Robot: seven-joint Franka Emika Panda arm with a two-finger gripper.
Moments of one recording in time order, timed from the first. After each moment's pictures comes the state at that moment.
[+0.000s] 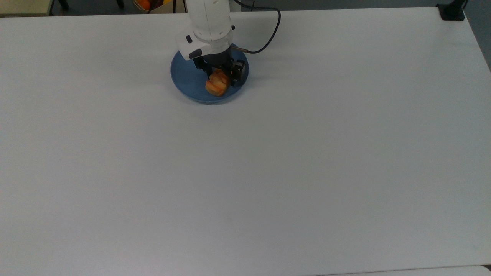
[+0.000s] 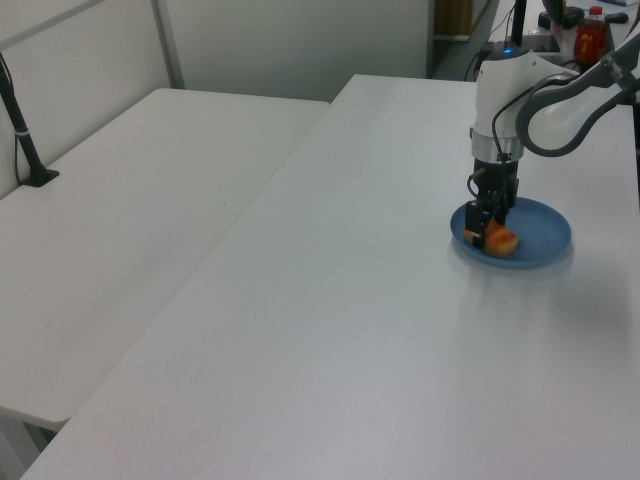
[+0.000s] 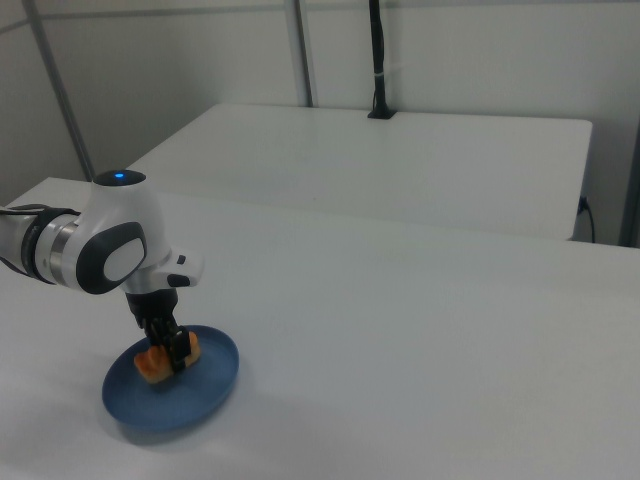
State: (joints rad) arm 0.01 0.10 0.11 -2.26 0.05 2.35 0.36
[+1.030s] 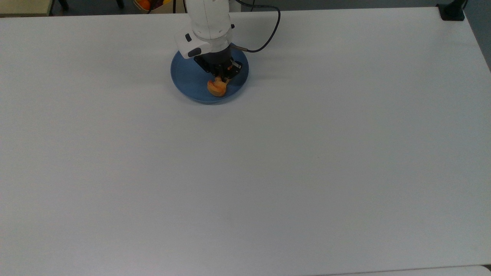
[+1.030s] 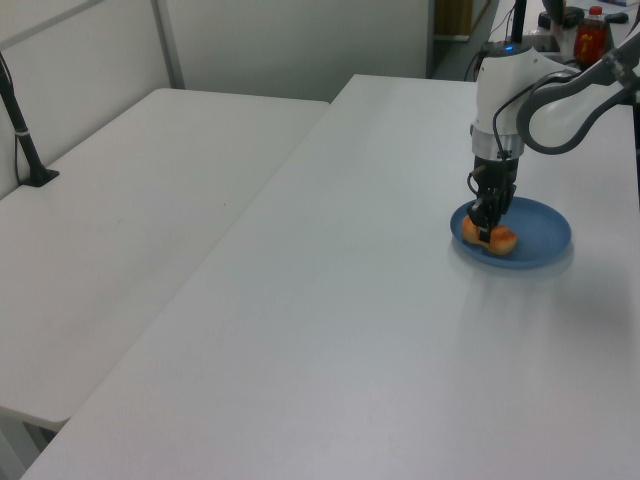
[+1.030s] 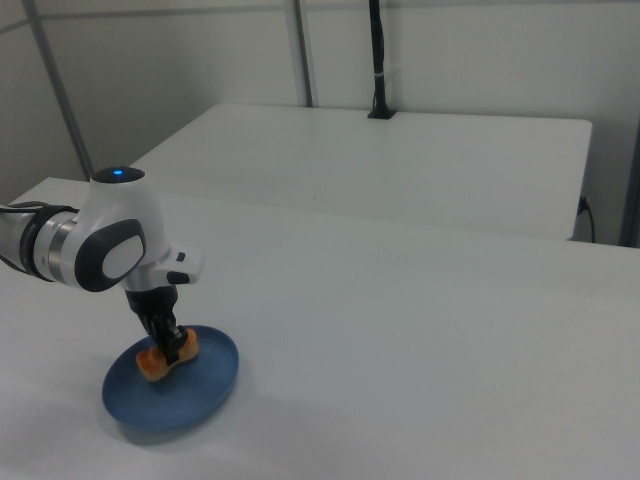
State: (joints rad) arm 0.00 0.09 0.11 -2.26 0.05 2.35 0.36
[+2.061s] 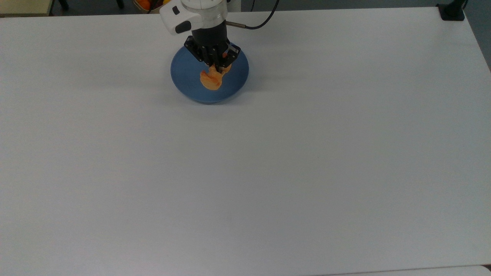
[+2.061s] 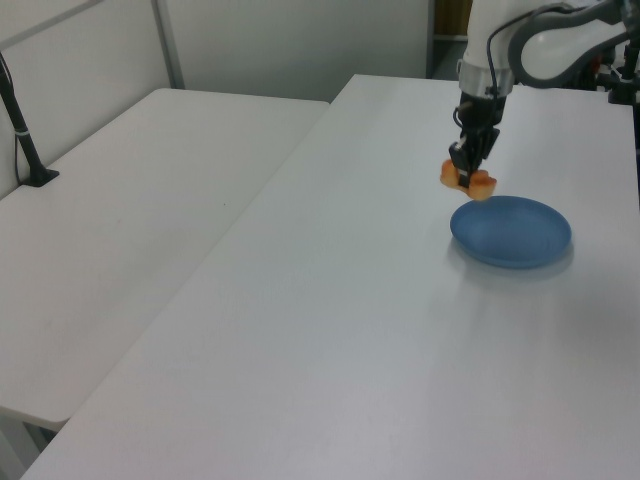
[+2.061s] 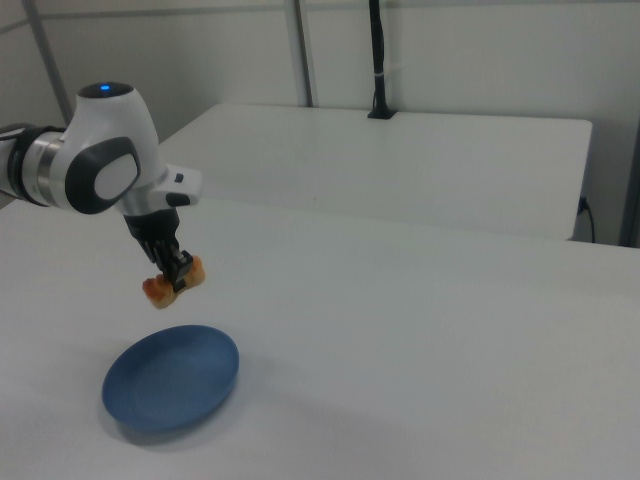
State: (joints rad) arm -0.01 0.03 0.11 -2.05 0.05 2.17 0.34
